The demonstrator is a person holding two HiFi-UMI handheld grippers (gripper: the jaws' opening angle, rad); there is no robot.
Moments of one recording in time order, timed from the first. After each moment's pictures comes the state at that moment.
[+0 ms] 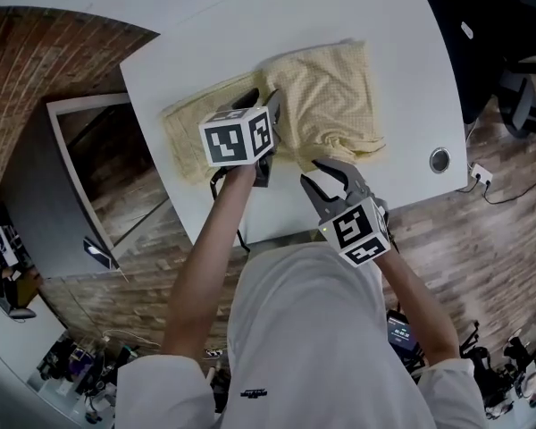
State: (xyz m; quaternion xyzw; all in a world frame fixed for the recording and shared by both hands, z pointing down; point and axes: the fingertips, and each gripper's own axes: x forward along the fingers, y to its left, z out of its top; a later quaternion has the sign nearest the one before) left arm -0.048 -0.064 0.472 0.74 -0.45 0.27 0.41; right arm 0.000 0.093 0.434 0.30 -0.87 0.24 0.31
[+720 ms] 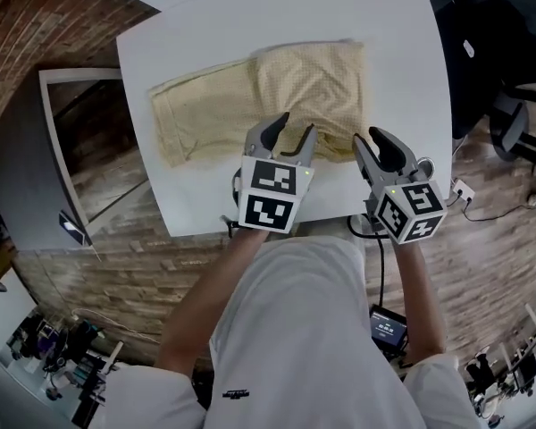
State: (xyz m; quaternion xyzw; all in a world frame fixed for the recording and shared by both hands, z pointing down) left arm 0.032 0.009 0.413 0.80 -0.43 0.30 0.30; right arm 0.138 0.021 0.412 0.44 -0.81 0.34 0.18
